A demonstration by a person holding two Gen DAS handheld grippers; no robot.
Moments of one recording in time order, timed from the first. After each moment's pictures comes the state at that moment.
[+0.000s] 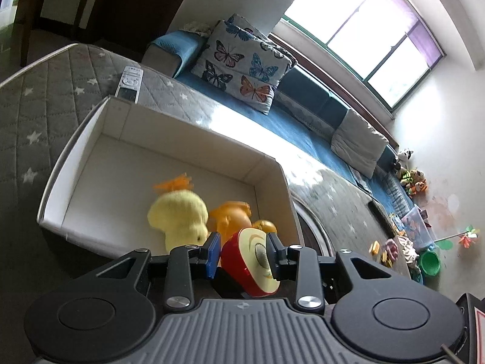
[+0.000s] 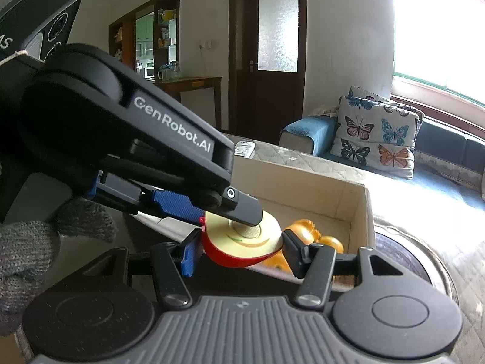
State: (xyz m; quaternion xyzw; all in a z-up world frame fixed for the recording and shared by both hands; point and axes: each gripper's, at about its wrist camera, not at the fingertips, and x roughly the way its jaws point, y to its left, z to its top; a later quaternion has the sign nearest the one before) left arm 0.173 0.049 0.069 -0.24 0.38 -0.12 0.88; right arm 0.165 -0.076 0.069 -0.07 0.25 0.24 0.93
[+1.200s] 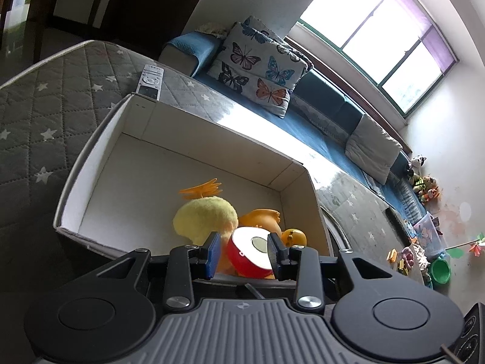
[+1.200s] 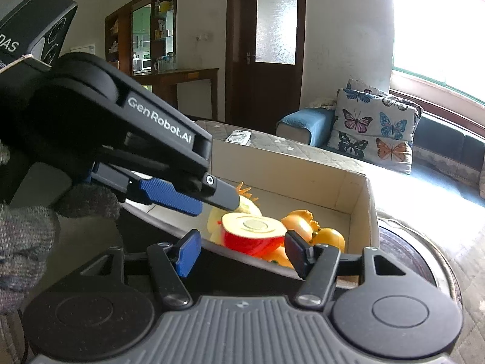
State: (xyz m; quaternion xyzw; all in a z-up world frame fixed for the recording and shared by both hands) left arm 0.177 0.064 0.052 -0.24 0.39 -0.09 0.89; right arm 0.178 -0.074 0.058 -0.08 0.27 0.23 0.93
